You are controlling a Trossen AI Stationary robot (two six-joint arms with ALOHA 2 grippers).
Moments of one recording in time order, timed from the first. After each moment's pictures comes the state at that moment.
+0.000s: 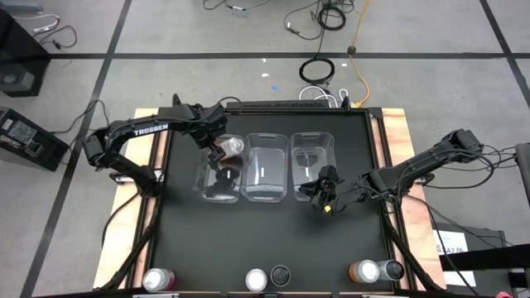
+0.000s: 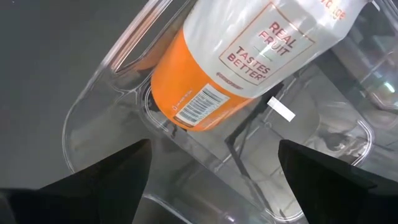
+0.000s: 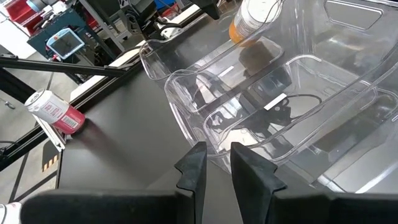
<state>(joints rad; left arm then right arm) 0.56 1.47 1.08 -1.03 0.10 -0.12 0.36 1.16 0.65 0.00 0.52 0.82</state>
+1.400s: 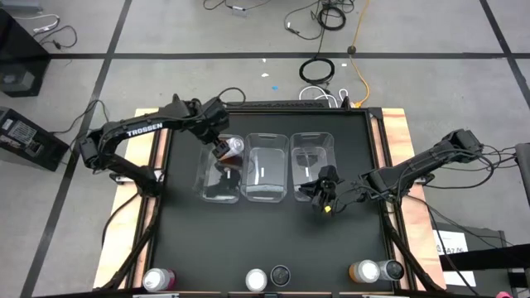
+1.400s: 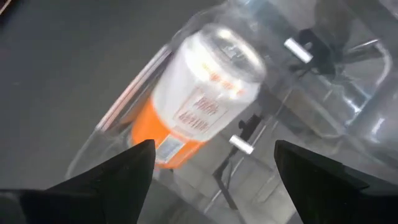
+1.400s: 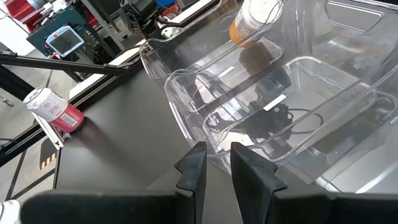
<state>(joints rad) 0.52 1.42 1.17 -0.97 0.14 -0.12 0.36 1.16 0.65 0.00 0.52 0.81</state>
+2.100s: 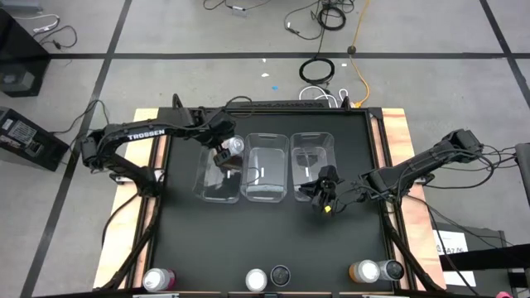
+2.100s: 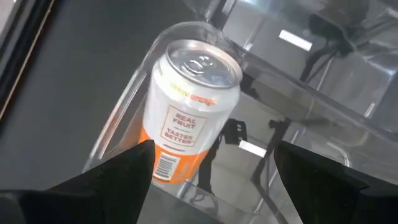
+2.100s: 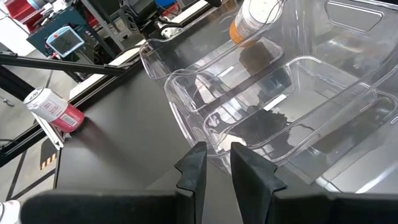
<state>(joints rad) 0.40 1.43 1.17 -0.95 0.01 -0.02 0.36 1.16 0.65 0.00 0.52 0.81</state>
